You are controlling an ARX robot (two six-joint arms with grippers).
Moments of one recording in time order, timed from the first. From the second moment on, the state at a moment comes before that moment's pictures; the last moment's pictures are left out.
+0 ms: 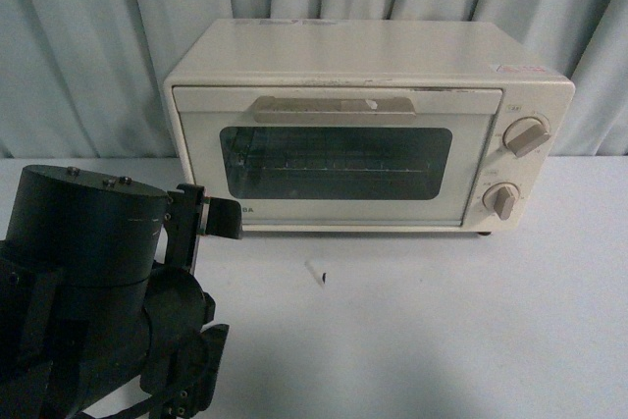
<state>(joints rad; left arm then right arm) -0.42 2.06 0.65 0.80 -0.12 -1.66 0.00 0.00 0.01 0.00 0.00 0.00</state>
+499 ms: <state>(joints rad) -0.42 2.06 0.65 0.80 -0.12 -1.66 0.00 0.00 0.01 0.00 0.00 0.00</state>
